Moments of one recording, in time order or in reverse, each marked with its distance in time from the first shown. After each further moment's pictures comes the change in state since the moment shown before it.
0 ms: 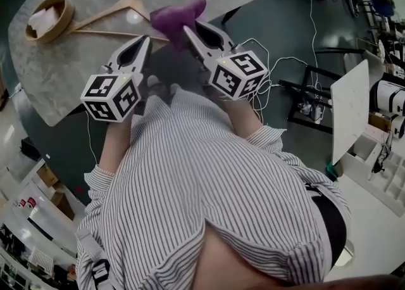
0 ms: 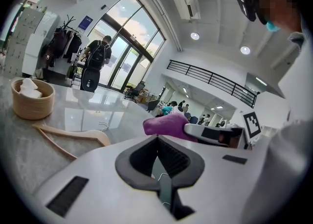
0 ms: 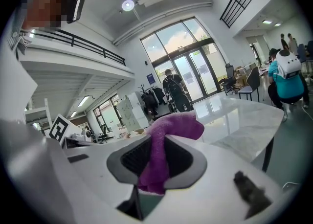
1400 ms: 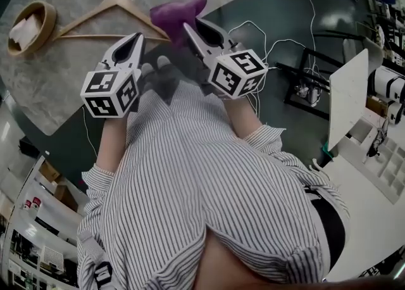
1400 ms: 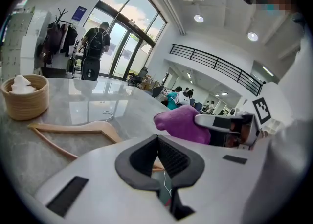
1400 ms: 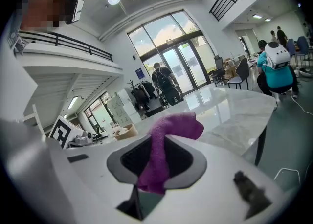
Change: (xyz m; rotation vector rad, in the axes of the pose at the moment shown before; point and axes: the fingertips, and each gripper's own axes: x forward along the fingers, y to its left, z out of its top) left arm 0.041 0.044 -0.026 0.025 0.174 0.057; right arm 0.022 -0.041 -0.022 0.093 0.076 -0.091
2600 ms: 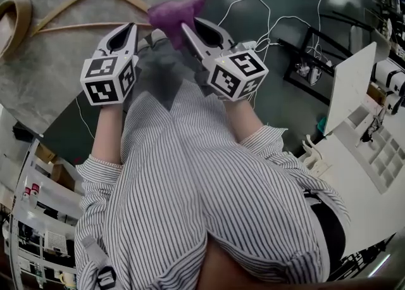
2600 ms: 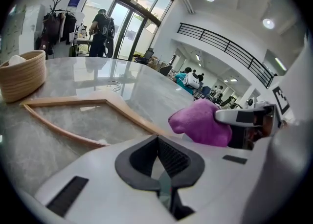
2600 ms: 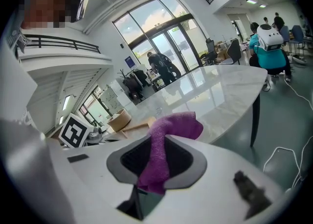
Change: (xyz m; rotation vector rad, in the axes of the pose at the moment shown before) left arm 0.062 0.045 -0.073 -0.018 0.222 0.083; right arm 0.014 -0.043 -0.073 0.107 0.163 -0.041
